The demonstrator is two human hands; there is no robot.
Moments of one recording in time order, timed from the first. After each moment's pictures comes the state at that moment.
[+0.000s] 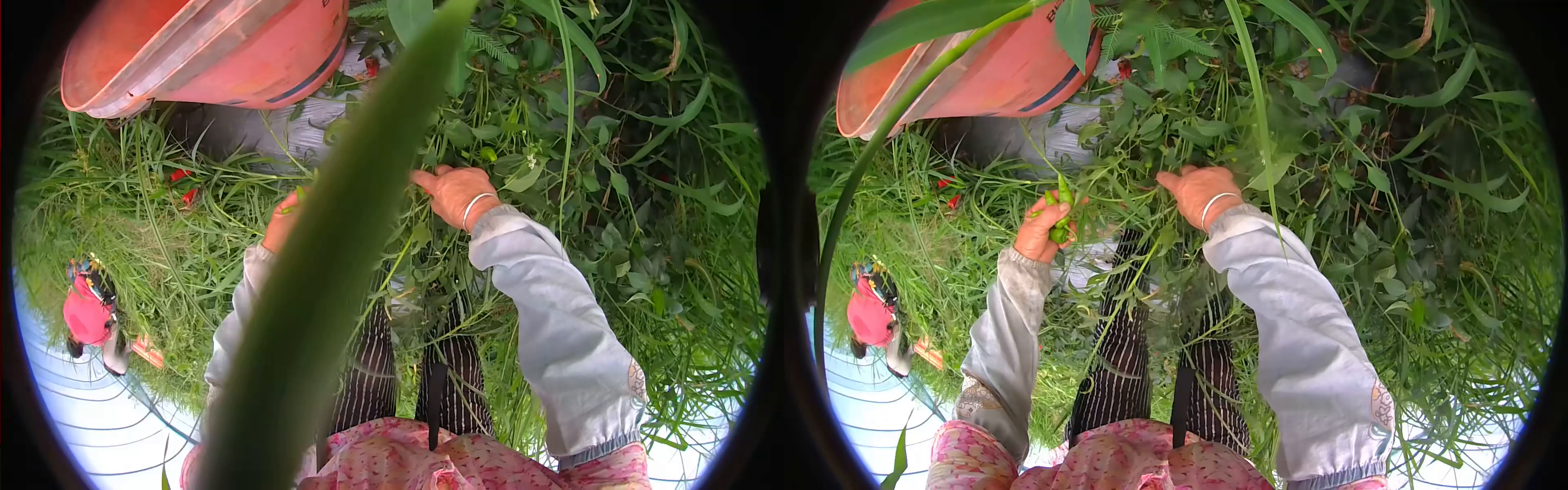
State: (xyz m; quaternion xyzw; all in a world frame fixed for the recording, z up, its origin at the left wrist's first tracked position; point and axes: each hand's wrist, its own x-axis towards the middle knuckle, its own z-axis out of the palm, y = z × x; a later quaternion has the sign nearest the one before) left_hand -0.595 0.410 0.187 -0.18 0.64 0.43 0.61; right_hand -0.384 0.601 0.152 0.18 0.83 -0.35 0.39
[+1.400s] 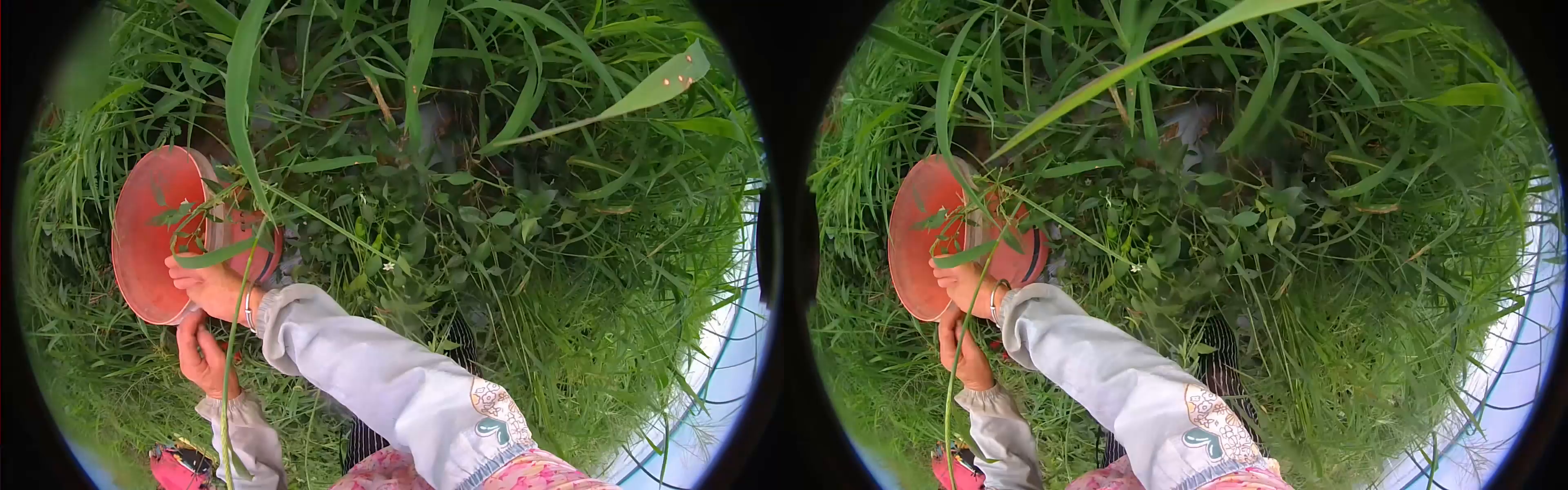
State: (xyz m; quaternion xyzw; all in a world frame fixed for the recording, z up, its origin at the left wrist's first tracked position) left_hand -0.646 0.546 0.374 0.46 0.80 0.36 0.18; right_hand -0.595 0.651 0.315 0.22 0.23 -0.90 -0.30
